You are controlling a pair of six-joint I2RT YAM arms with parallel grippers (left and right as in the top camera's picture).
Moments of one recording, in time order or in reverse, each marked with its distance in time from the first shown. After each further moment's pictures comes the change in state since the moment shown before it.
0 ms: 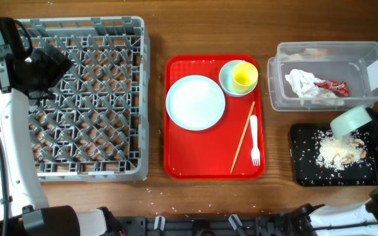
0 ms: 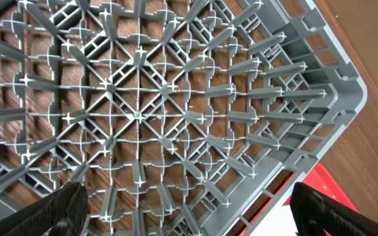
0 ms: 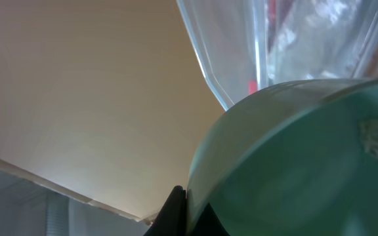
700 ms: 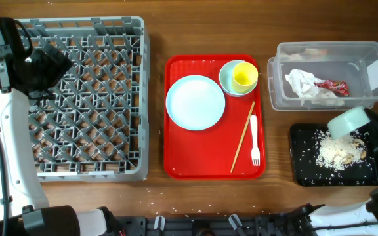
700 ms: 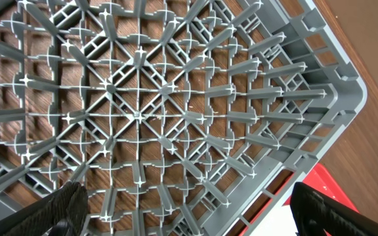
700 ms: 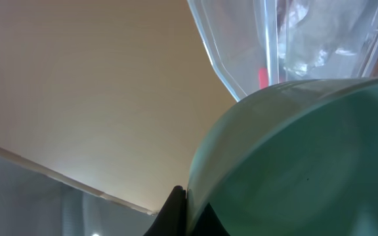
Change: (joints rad) left arm 0.000 0.000 0.000 0.000 0.000 0.000; right arm -0.005 0.003 0.000 -0.166 -0.024 -0.133
